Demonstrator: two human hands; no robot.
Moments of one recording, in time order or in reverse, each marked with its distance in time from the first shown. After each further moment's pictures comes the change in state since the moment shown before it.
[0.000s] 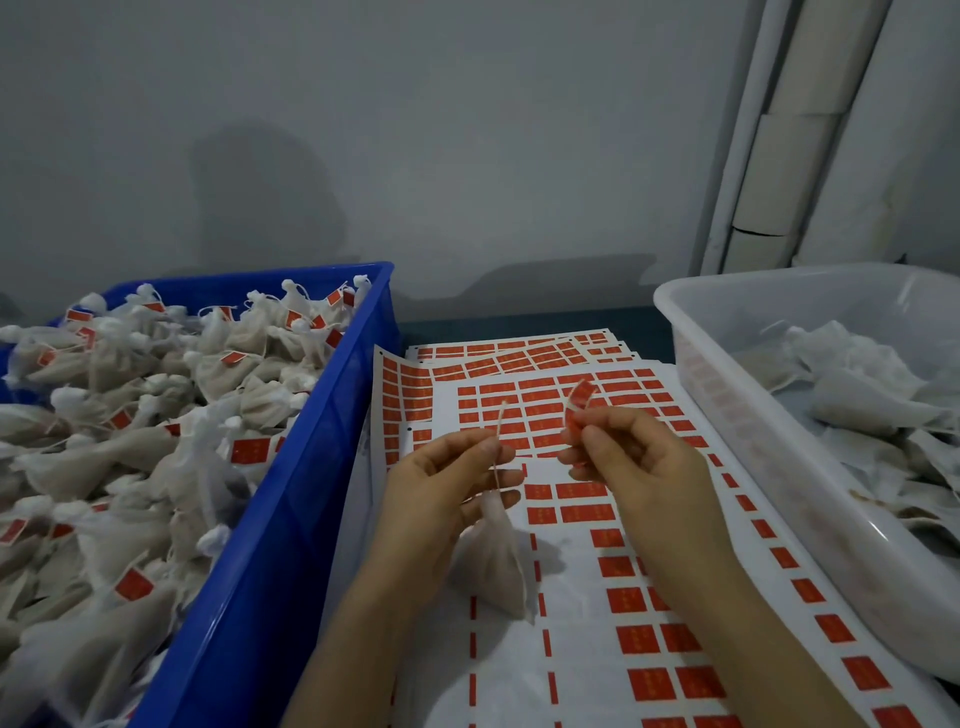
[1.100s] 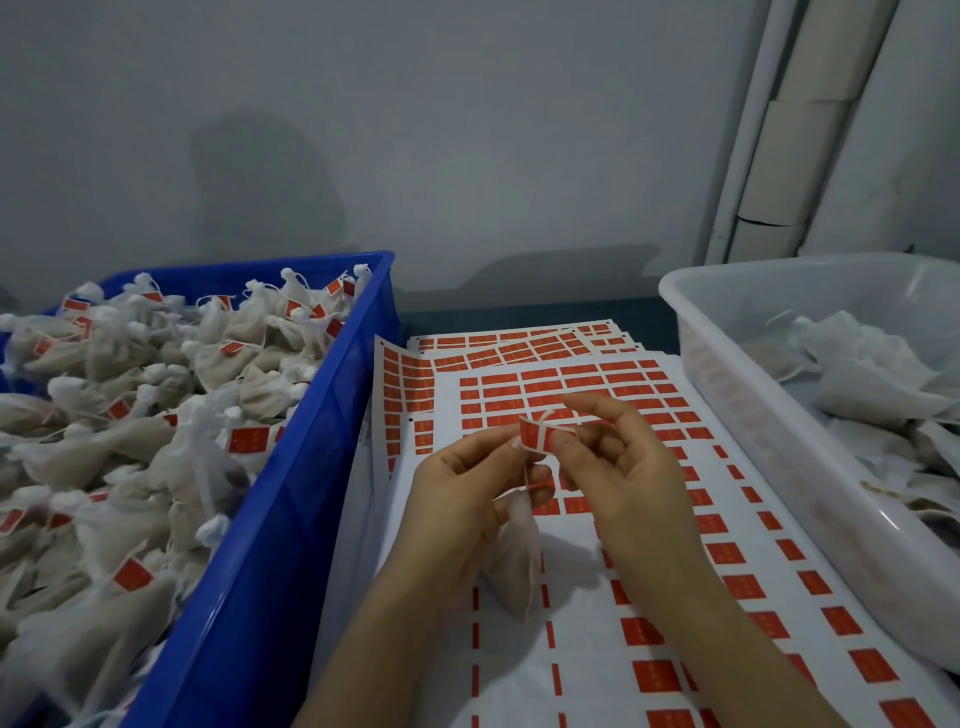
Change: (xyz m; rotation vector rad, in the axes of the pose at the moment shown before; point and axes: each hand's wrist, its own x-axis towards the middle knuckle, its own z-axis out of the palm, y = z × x) left_hand -0.012 -0.005 0.013 -0.007 -0.084 0.032; right_hand -0.011 0.001 0.016 0.168 -0.060 -0.053
